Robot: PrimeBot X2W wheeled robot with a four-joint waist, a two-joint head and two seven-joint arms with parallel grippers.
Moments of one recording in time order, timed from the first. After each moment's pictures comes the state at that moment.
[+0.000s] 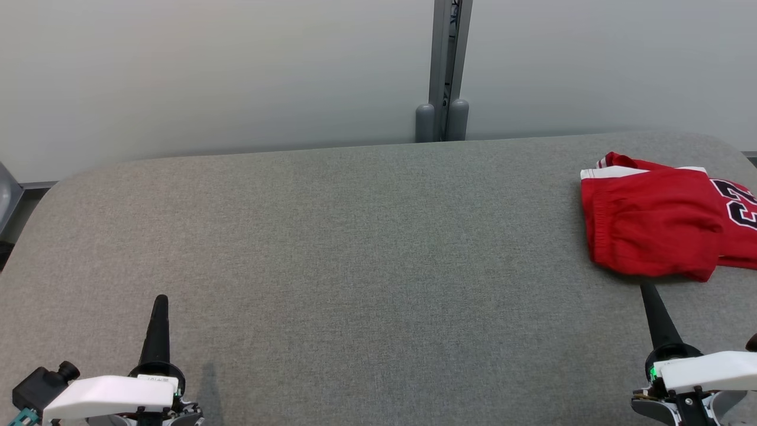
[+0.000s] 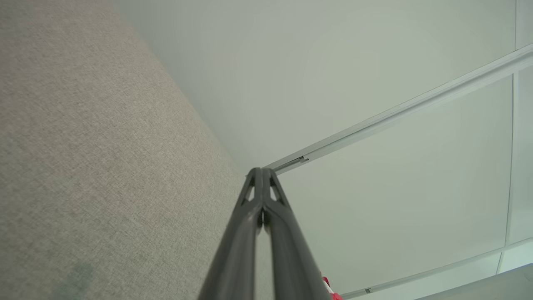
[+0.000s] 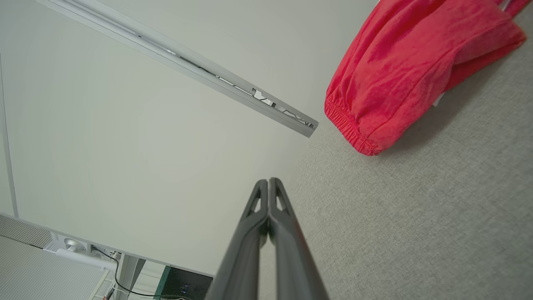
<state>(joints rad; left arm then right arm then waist) -0.03 0.04 0.09 0.23 -1.18 -0.12 0.00 -0.06 -0.09 -0.03 0.22 1.20 0.13 -0.02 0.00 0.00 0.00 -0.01</state>
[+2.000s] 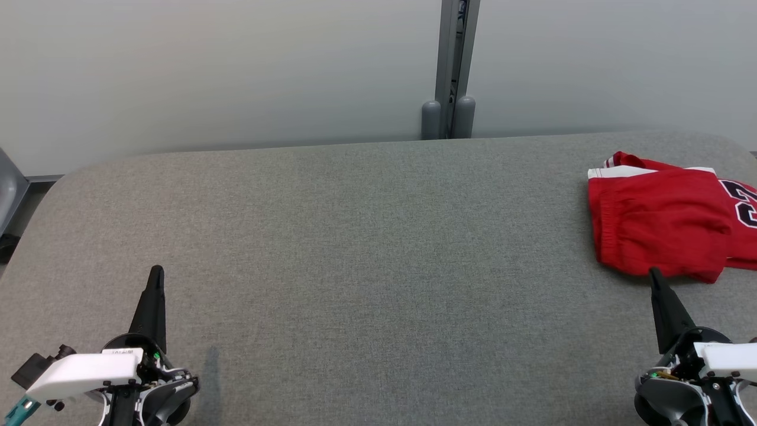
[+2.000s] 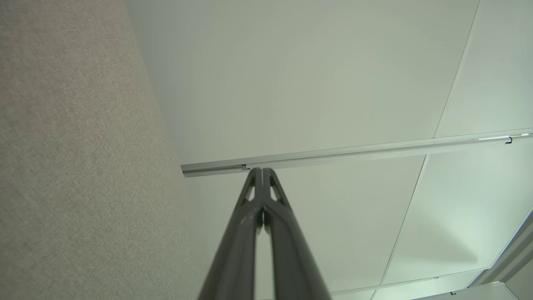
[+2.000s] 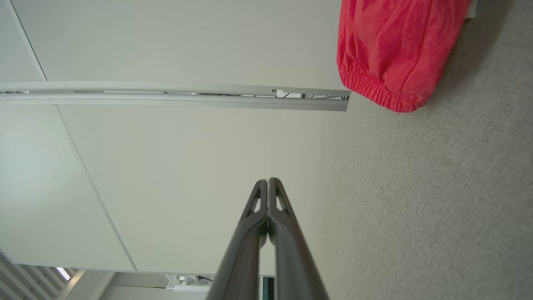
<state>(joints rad) -0.10 0.05 0.11 0.25 -1.61 -0.13 0.11 -0.10 -0.06 -0.10 0.24 1.62 0.13 0.10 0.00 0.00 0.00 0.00</state>
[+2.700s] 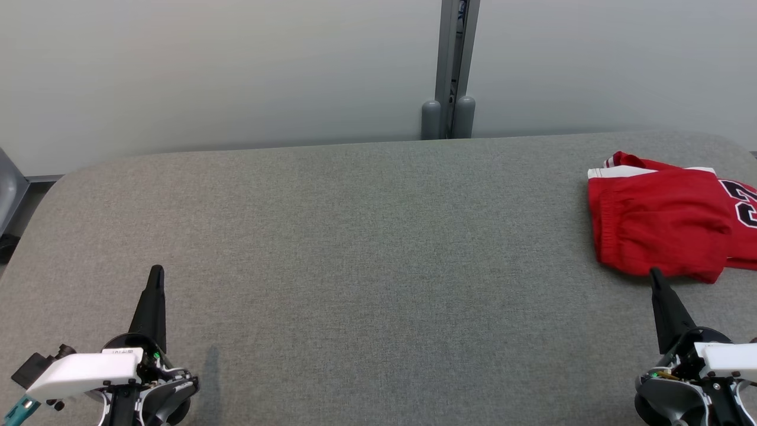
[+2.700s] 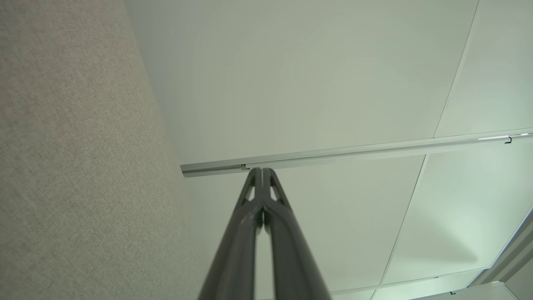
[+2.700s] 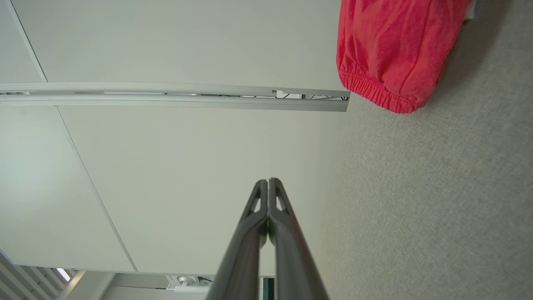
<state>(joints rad) -0.10 0.05 0.11 0.25 -1.61 -0.13 0.11 -0.10 -0.06 -0.10 0.24 1.62 0.13 0.11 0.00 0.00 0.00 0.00</state>
